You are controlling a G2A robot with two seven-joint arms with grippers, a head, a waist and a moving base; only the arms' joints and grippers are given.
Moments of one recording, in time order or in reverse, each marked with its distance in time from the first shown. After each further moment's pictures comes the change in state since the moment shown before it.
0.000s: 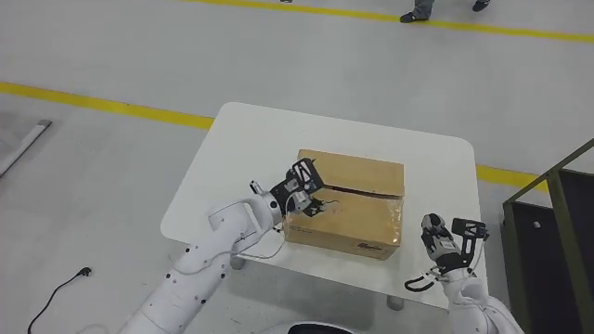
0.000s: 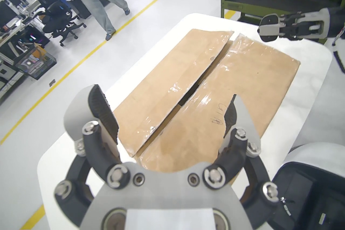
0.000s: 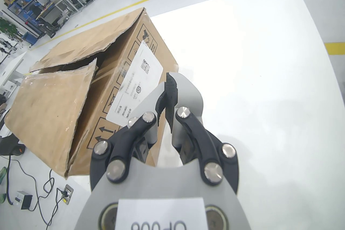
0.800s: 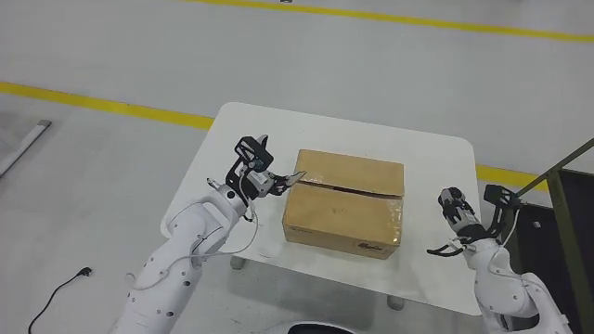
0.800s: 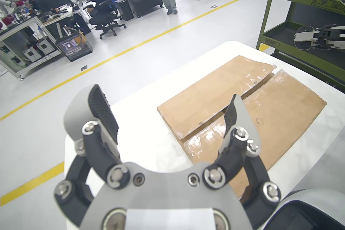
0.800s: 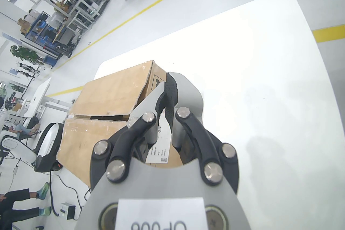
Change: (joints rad) left arm 0.173 0.053 -0.271 -0.218 -0.161 0.088 -0.041; right arm 0.053 0.027 0.147 -0.170 0.254 0.102 0.283
